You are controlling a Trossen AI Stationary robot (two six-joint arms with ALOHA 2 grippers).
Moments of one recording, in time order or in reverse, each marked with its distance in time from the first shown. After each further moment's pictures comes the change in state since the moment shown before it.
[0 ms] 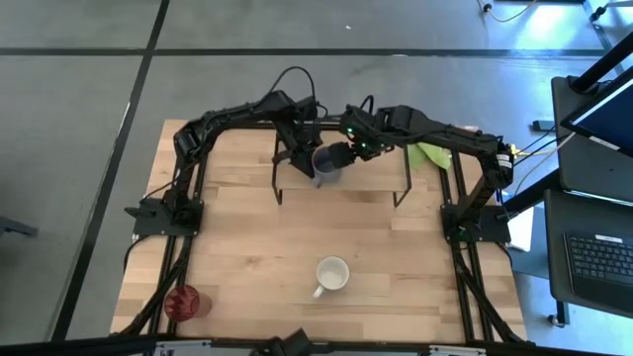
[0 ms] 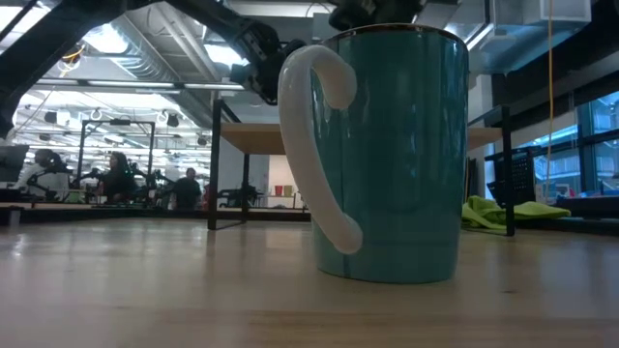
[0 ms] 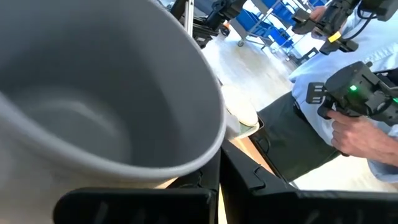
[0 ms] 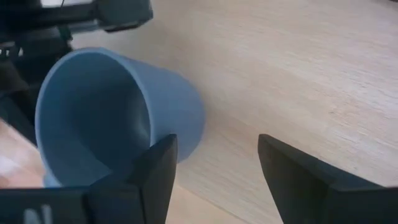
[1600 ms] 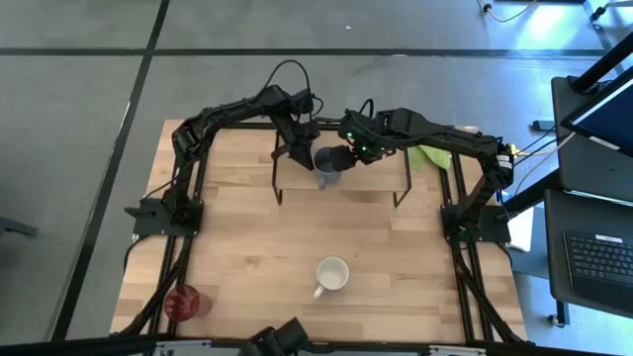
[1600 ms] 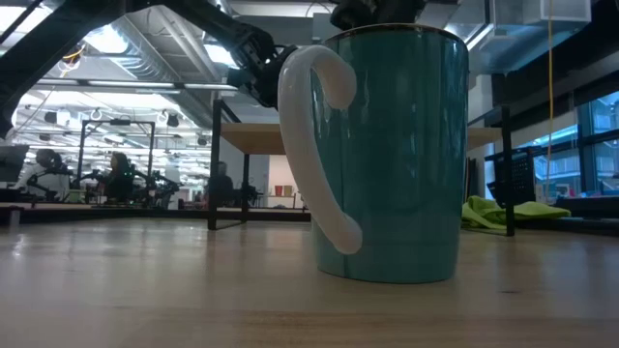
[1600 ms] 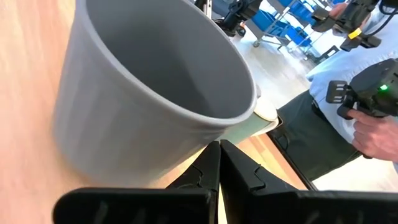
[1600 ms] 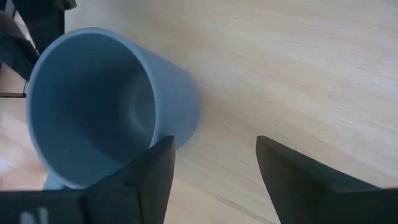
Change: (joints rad) left arm 0.055 0.000 0.000 0.033 -0.031 0.021; right arm 0.030 0.000 0.000 -0.029 0.002 0.046
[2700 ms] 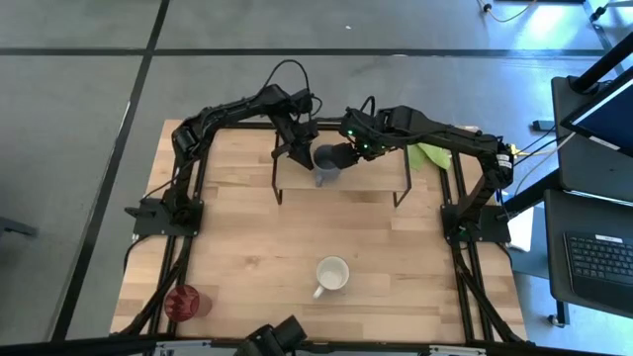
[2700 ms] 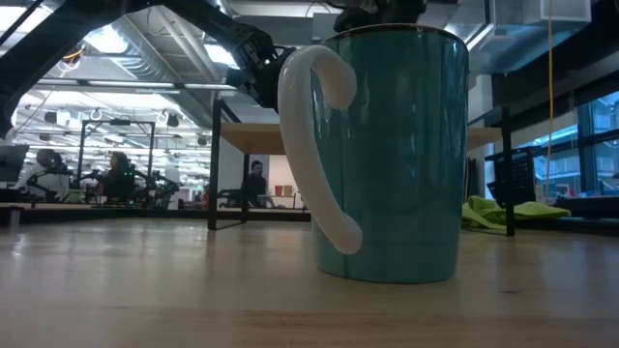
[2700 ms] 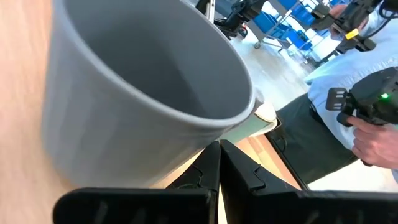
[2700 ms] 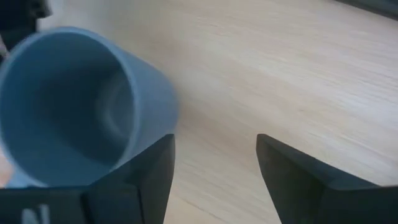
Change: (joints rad) left arm 0.011 0.000 0.000 -0.018 -0.010 -0.021; right arm -0.031 0.000 0.000 -0.029 0.058 -0.053
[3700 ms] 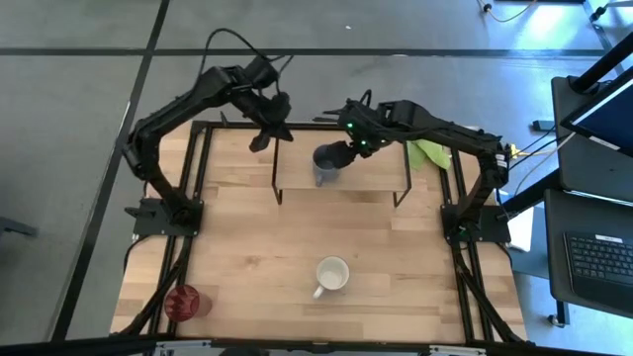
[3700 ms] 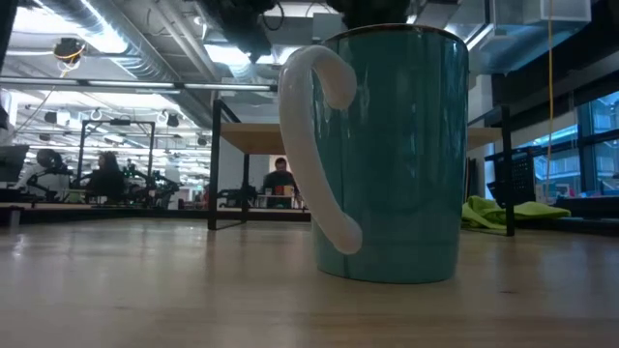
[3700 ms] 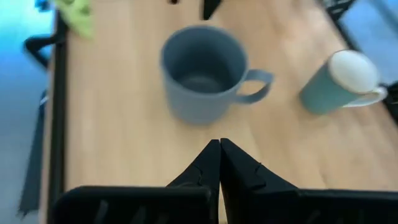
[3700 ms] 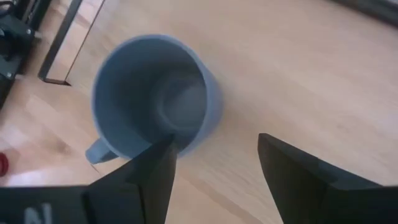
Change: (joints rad) left arm 0.023 -0.426 0.000 0.078 -0.578 -0.250; right arm 0.009 0.035 0.135 -0.010 -0.088 -0.102
